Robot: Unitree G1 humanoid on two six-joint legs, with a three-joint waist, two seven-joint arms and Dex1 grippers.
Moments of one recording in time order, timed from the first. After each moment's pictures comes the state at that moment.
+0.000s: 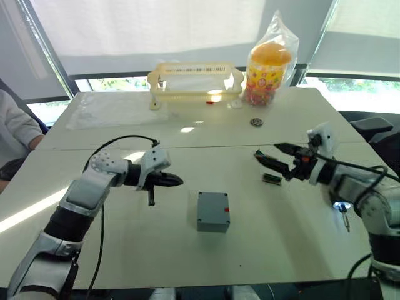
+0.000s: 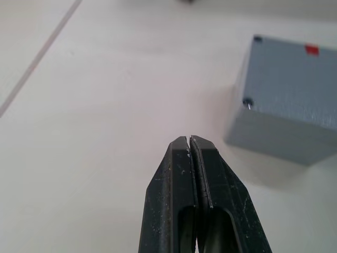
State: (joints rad) left arm -0.67 0.67 -0.16 -0.04 -0.26 0.58 -1.18; right arm -0.56 -0.67 -0.13 0.05 0.49 0.67 0.58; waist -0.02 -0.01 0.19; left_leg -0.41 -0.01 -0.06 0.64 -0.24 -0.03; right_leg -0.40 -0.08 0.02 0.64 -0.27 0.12
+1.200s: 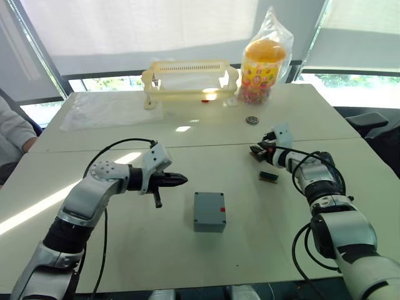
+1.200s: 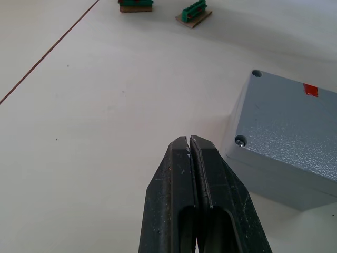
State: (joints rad) left arm -0.55 0.65 -0.15 -0.16 -0.33 0.65 -1.04; right arm -0.98 -0.47 0.00 1.09 0.08 0.08 0.60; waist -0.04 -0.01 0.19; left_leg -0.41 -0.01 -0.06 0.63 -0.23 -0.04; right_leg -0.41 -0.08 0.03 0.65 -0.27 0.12
